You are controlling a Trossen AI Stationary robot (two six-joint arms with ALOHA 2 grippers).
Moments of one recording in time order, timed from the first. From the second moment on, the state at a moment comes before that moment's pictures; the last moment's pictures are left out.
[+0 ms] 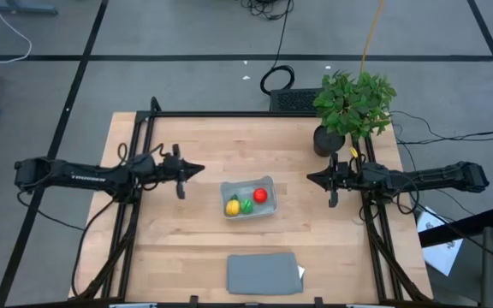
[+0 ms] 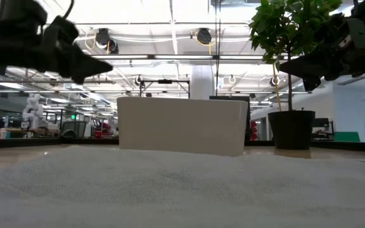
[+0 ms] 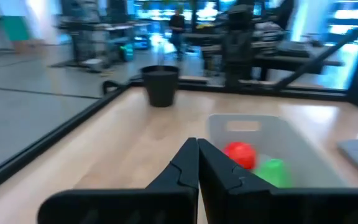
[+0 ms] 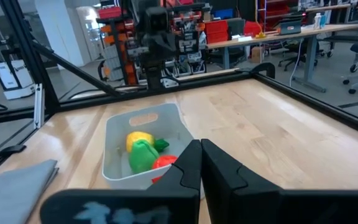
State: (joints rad) left arm 0.17 0.79 0.08 0.65 0.00 -0.01; right arm 0.00 0.43 0.02 0.36 0.13 0.15
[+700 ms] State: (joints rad) left arm 0.20 0.75 0.01 0.66 -0.03 -0.03; right arm 0.00 0.65 0.02 0.56 0.13 0.13
